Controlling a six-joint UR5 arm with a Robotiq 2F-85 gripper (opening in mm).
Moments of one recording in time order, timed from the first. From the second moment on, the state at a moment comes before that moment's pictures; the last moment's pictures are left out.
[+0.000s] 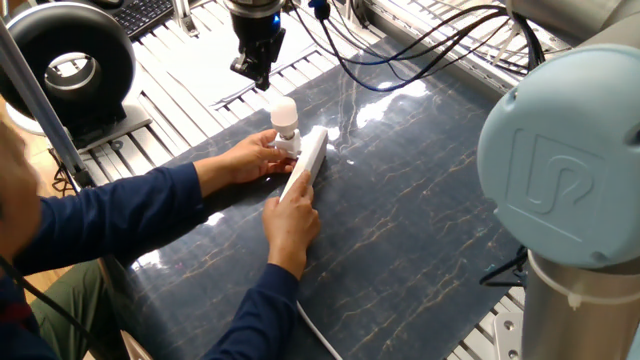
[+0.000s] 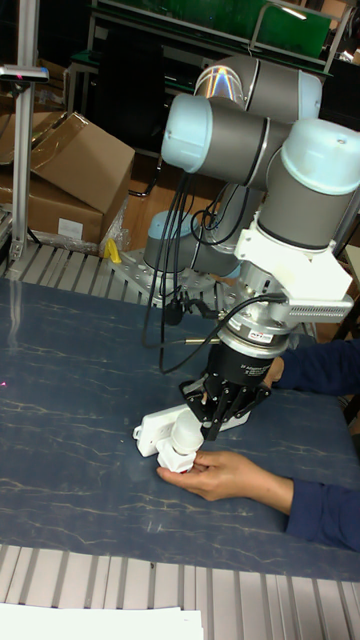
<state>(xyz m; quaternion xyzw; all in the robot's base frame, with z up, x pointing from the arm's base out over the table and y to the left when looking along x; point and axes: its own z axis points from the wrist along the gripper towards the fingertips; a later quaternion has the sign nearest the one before) 0.665 0.067 0.155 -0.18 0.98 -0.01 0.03</state>
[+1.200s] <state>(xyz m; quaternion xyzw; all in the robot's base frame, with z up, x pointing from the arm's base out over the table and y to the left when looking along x) 0.652 0.061 0.145 -0.22 0.98 0.00 0.02</state>
